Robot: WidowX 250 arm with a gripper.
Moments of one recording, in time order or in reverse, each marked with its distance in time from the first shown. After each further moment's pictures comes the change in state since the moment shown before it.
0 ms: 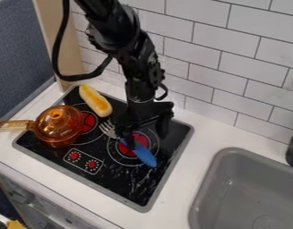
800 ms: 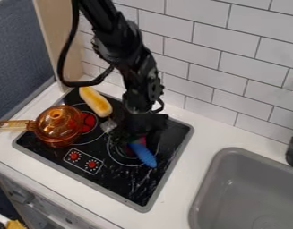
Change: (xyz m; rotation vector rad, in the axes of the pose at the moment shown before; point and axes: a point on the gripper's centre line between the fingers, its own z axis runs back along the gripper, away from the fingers) arm -0.002 0.014 -0.019 0.083 0.001 0.018
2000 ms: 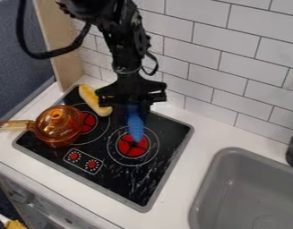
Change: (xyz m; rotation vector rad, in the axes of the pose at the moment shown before) arm 0.011 0.001 0.077 -0.117 -0.006 -0.397
